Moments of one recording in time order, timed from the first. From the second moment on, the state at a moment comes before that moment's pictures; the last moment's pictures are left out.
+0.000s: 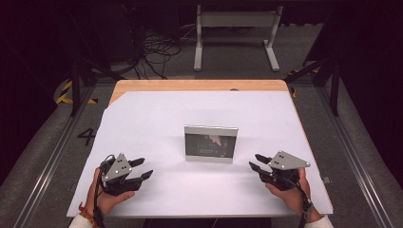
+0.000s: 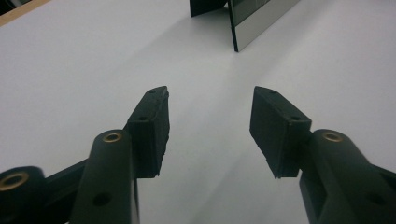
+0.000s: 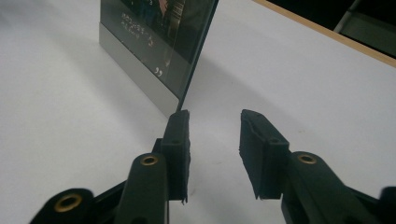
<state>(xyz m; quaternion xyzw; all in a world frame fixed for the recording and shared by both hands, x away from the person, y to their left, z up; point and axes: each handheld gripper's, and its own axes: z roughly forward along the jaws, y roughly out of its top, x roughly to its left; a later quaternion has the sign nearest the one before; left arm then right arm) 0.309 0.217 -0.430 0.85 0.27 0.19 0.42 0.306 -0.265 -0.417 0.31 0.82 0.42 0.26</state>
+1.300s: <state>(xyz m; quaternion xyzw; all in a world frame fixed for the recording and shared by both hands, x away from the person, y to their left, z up) 0.312 0.224 -0.457 0.86 0.28 0.15 0.40 0.287 -0.286 -0.446 0.32 0.83 0.38 0.26</state>
